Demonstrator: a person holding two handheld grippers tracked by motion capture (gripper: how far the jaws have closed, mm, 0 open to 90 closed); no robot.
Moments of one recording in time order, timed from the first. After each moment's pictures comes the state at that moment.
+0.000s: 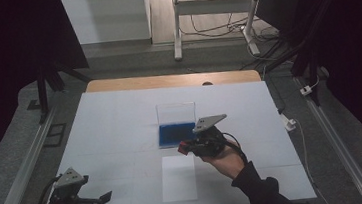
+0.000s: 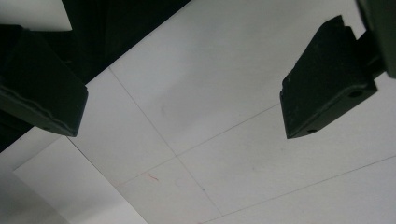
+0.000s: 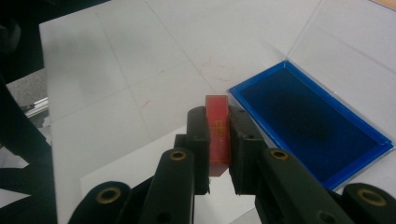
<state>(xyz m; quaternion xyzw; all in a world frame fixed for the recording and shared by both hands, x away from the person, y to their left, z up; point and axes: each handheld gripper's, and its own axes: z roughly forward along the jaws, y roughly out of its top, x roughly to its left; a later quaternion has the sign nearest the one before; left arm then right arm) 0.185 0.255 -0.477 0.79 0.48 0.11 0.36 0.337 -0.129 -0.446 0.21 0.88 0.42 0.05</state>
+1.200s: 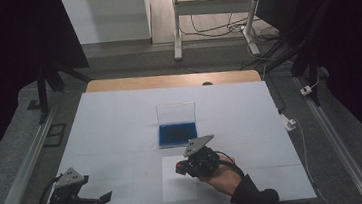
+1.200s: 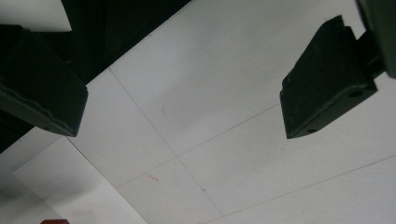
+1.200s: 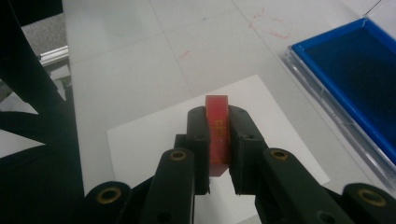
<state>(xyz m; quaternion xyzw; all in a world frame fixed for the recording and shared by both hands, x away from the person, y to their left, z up) 0.185 0.255 -0.477 0.79 0.48 0.11 0.35 0.302 -0.112 -0.477 0.15 0.92 0.36 0.04</state>
